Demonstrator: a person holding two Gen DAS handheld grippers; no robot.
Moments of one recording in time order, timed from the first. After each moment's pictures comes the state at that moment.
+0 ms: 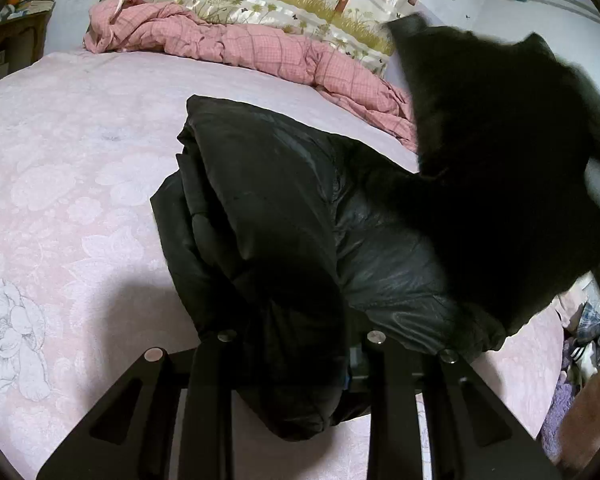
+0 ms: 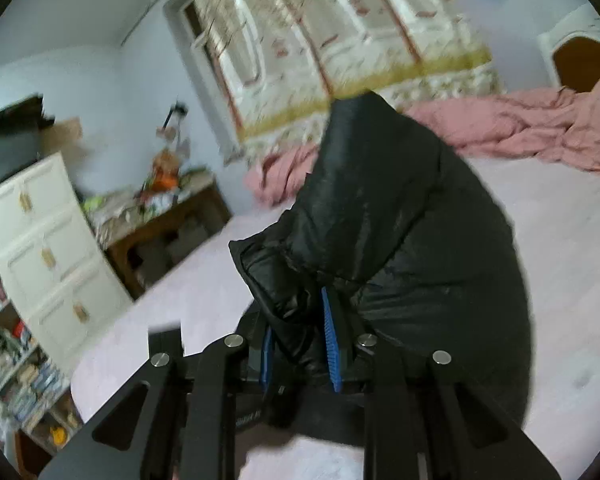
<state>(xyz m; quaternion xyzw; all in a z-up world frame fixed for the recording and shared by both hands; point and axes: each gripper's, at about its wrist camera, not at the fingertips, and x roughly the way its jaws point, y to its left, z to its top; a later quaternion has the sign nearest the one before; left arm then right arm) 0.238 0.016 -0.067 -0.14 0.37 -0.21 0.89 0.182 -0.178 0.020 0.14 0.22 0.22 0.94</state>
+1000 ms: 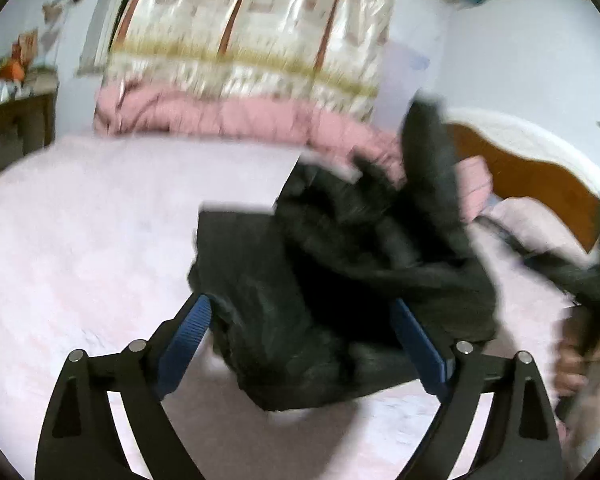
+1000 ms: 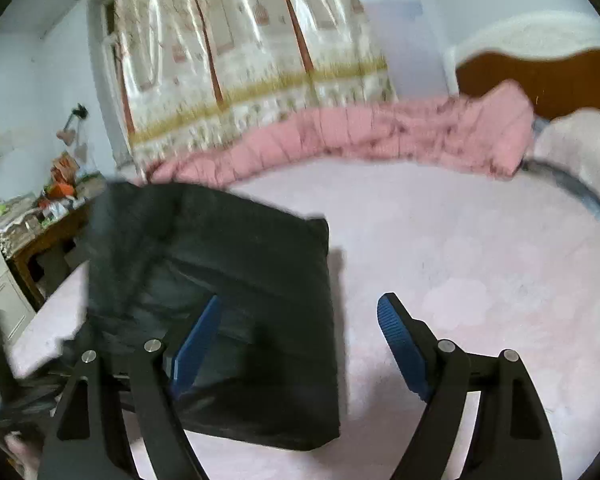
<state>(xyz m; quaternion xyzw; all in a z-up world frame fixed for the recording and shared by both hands) 0.164 0.021 -0.001 -0.07 0.24 -0.19 0.95 0.177 -0.294 0.000 0.13 0.25 0.02 0.96</state>
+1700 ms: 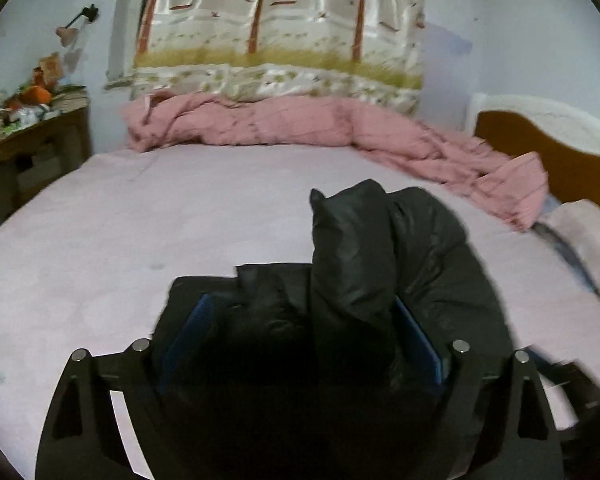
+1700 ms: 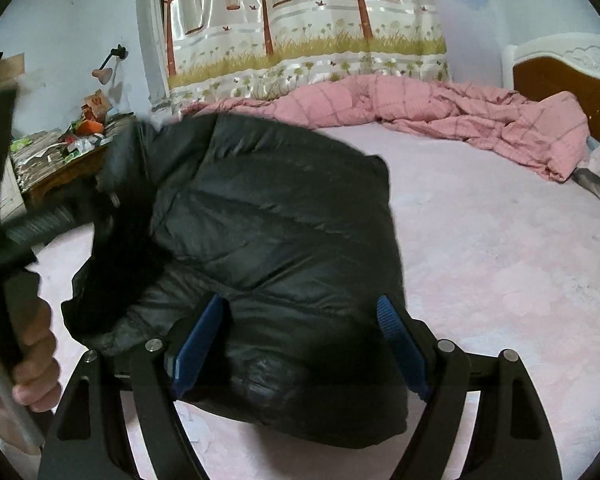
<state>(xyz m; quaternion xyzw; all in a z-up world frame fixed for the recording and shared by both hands) 0.248 -0.041 0.018 -0.03 0.28 -0.07 0.96 0.197 -0.229 -0.030 0.05 0.28 0.07 0.96</state>
